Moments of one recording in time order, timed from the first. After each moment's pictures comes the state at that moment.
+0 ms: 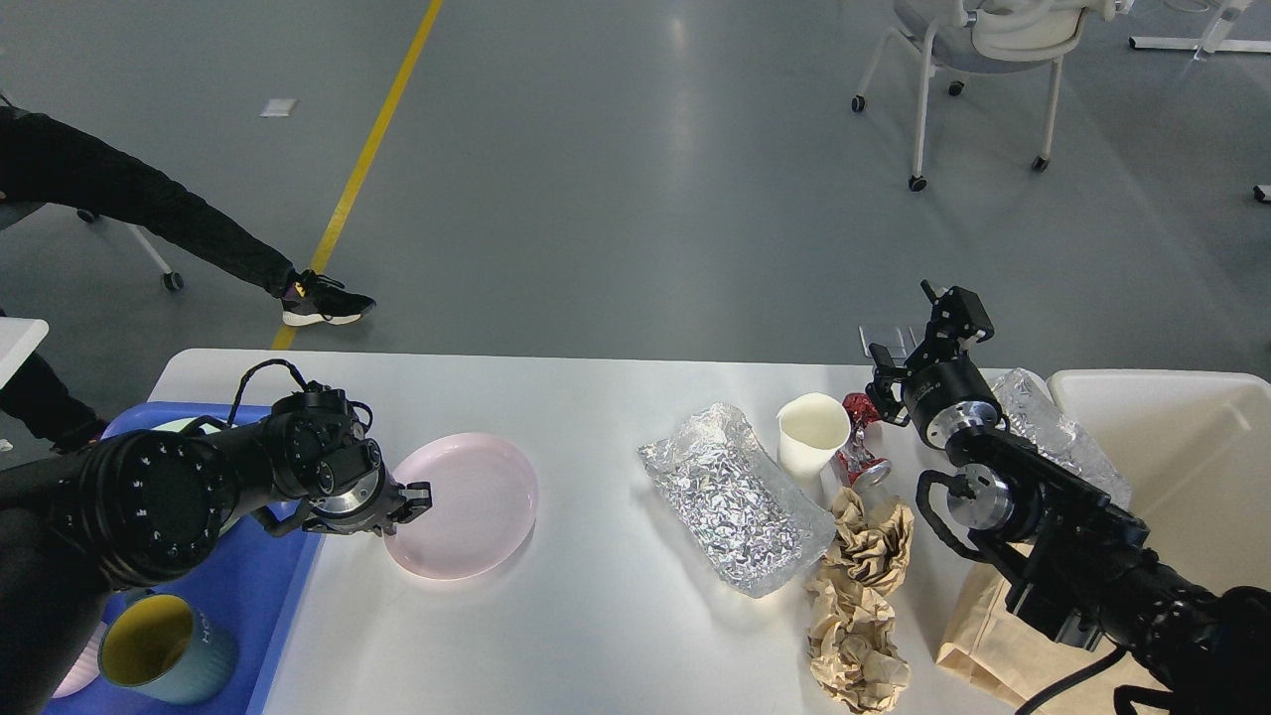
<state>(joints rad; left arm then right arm) -1.16 0.06 1.10 -0.47 -0.06 -0.50 0.25 0.68 -0.17 0.59 0.51 -0.07 0.07 0.43</state>
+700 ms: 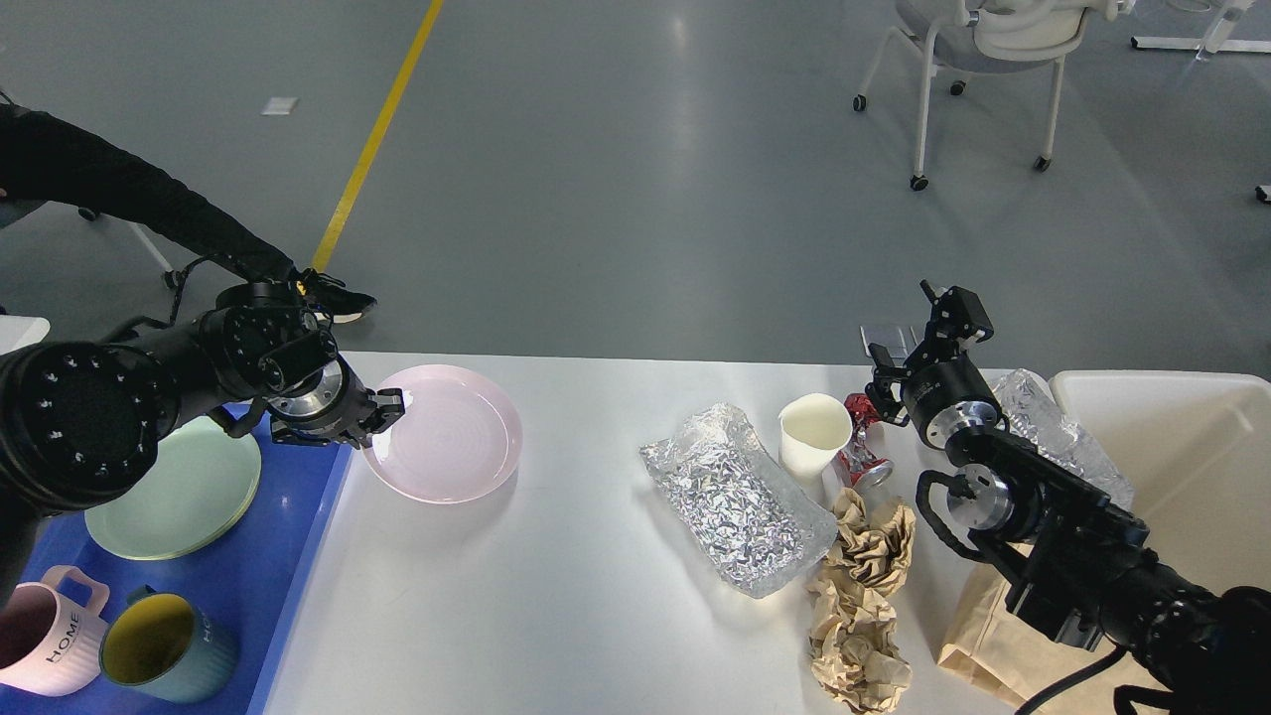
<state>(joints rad) -1.34 0.16 1.06 -0.46 -0.06 -0.61 0.26 0.68 -0.17 0.59 0.51 -0.07 0.07 0.43</state>
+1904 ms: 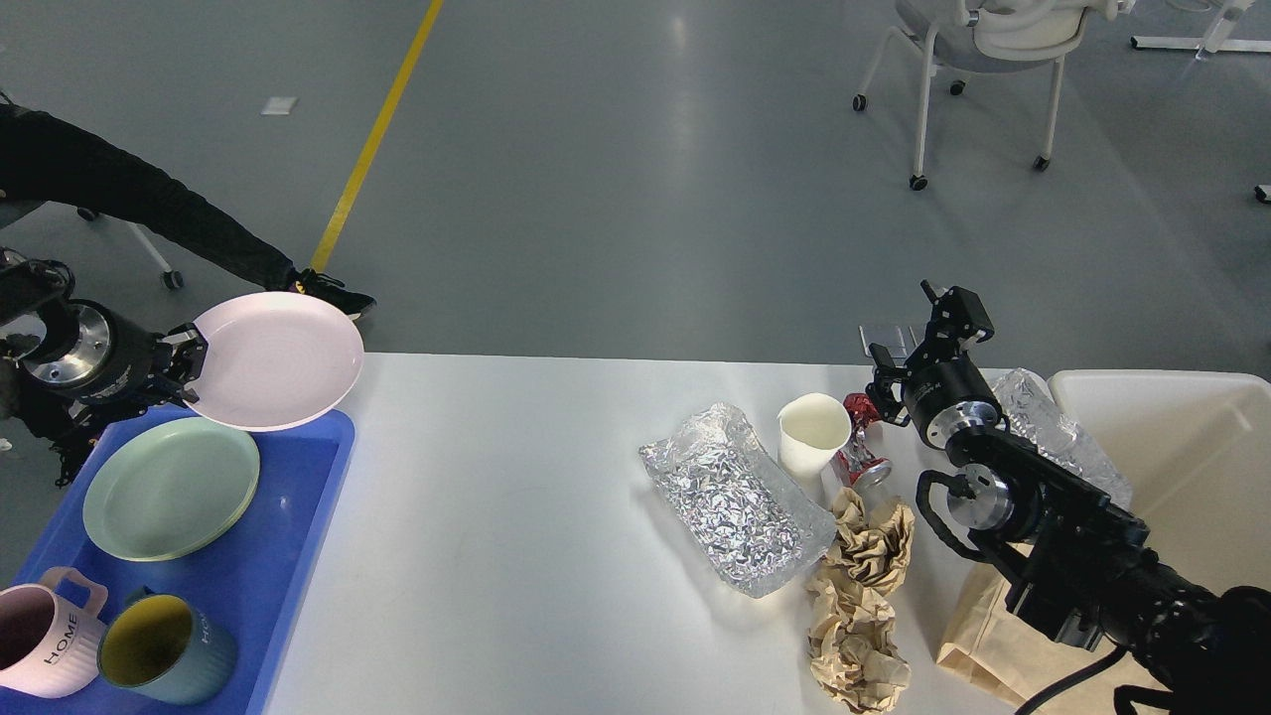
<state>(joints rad) -1.30 0.60 0.79 -0.53 -0.06 -0.54 0.28 0.68 -0.17 0.59 0.51 -0.07 0.07 0.43</state>
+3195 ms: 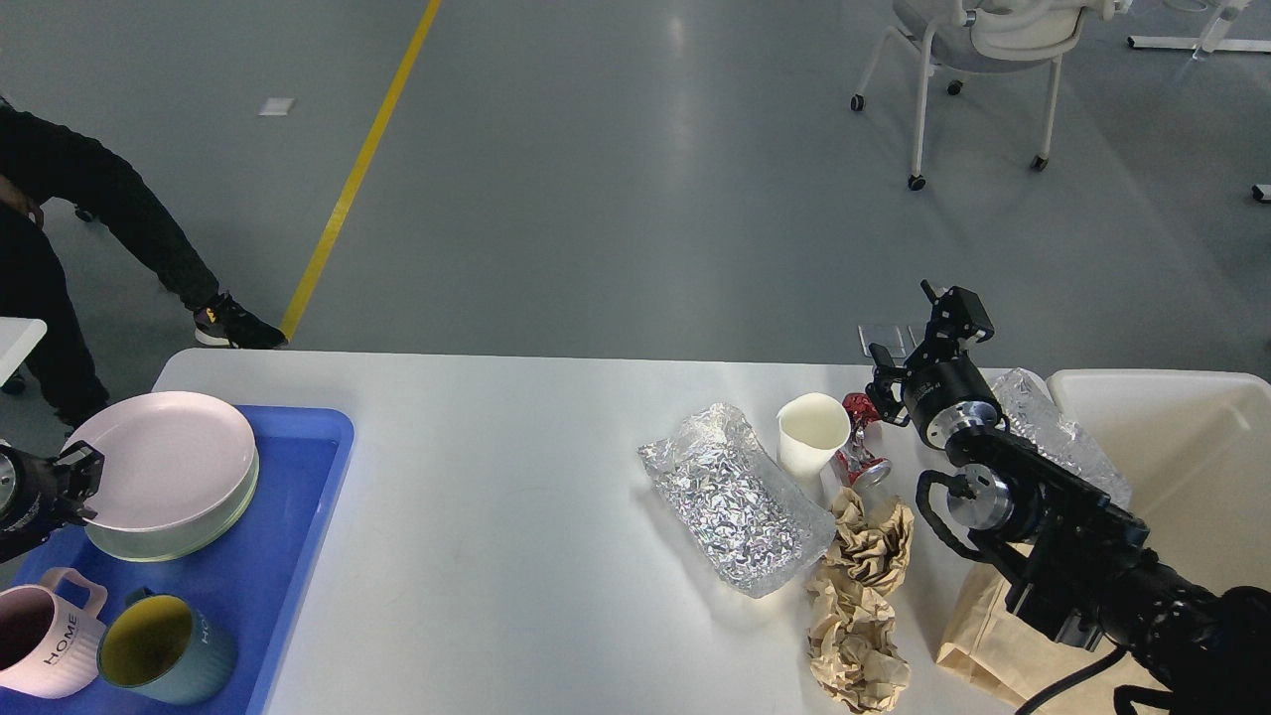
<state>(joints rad) -1.01 0.68 0.62 -0.43 -0.06 -0.46 0.28 0.68 -0.17 0.59 0.51 -0.07 0.07 0.43</state>
